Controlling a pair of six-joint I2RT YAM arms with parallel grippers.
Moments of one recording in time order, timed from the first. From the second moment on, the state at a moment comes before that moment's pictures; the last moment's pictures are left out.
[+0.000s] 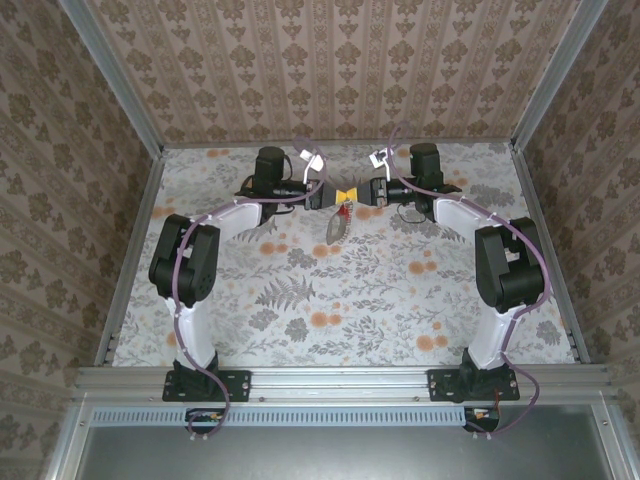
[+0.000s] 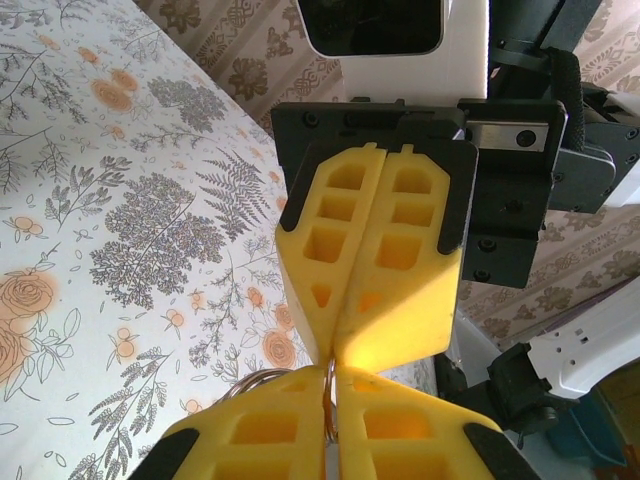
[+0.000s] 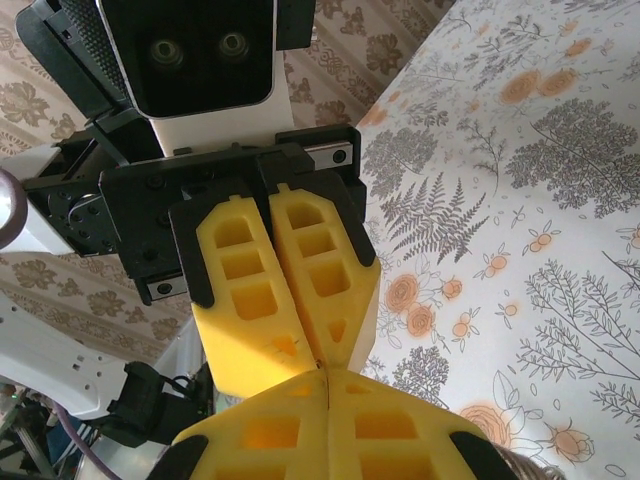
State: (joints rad) left arm -0.44 1.95 1.32 0.27 1.17 -0.43; right arm 0.21 1.85 1.26 0.11 -1.12 0.35
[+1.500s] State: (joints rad) left arm -0.48 1.95 1.26 0.60 1.10 -0.67; right arm 0.25 1.59 0.69 0.67 -0.66 0.54
